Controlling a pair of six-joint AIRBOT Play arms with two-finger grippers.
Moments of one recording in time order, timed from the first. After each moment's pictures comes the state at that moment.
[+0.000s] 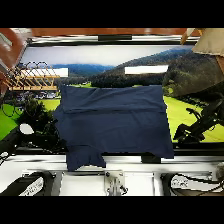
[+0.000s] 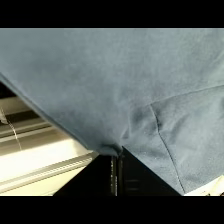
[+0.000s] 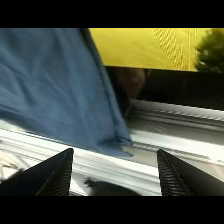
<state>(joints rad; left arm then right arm) 0.08 -1.03 0.43 1.05 -1.25 -1.27 -0.48 -1.47 0.97 1.76 -1.63 -1.95</state>
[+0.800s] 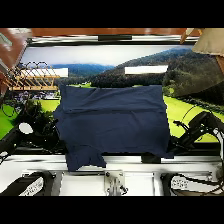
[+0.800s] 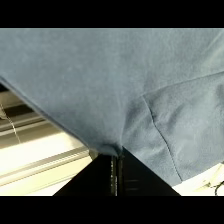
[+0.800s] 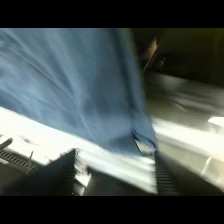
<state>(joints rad) 0.08 -1.03 0.44 1.05 -1.29 -1.26 -0.41 -1.46 0.75 1.78 -1.53 -2.00</state>
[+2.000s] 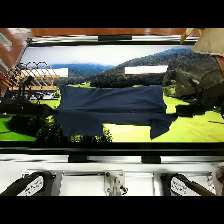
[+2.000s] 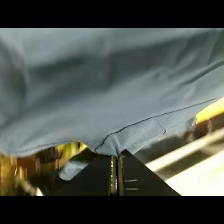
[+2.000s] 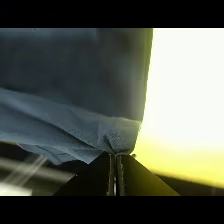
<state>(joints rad) 0.20 -1.06 0.97 0.90 -1.25 -1.05 -0.27 -1.26 1.12 1.86 -1.32 -1.97</state>
